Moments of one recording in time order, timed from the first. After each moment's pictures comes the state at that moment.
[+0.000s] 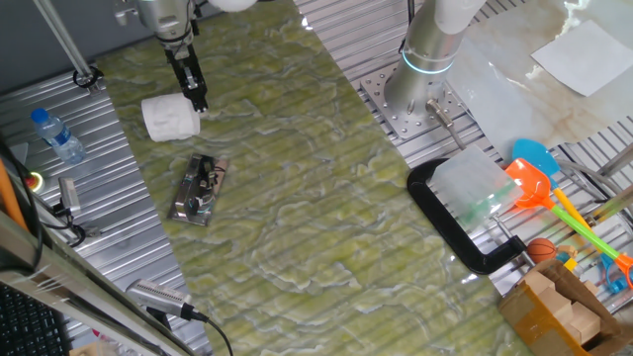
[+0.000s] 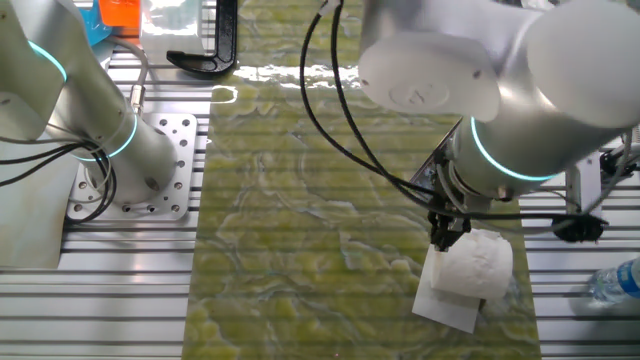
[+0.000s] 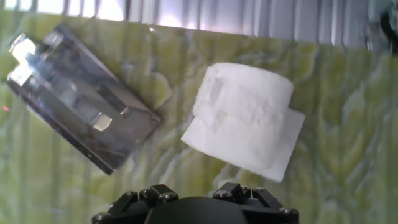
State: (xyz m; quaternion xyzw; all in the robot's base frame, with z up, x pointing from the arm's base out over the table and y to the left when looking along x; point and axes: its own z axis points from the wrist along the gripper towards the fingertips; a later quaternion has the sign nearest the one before) arm 0.541 -0.135 0.138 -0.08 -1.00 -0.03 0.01
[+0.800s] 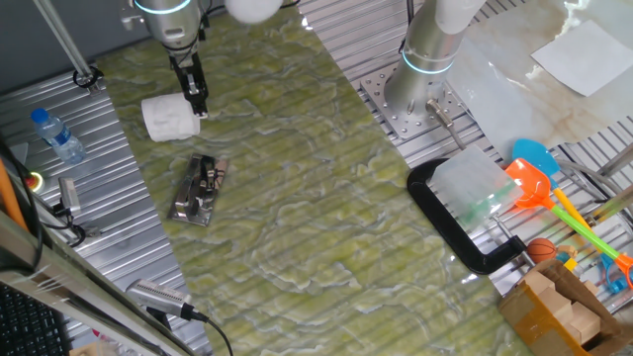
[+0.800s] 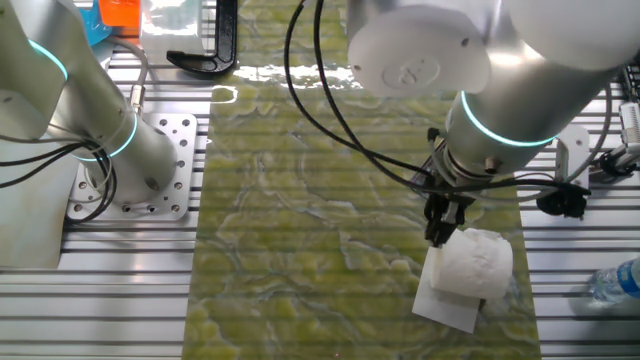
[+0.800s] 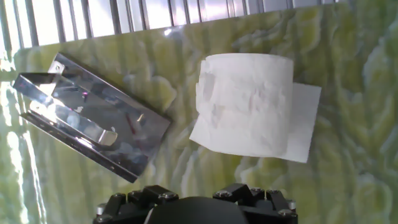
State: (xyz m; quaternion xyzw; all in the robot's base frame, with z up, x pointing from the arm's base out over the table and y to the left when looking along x) arm 0.542 -0.142 0.129 -0.12 -0.99 0.03 -0.01
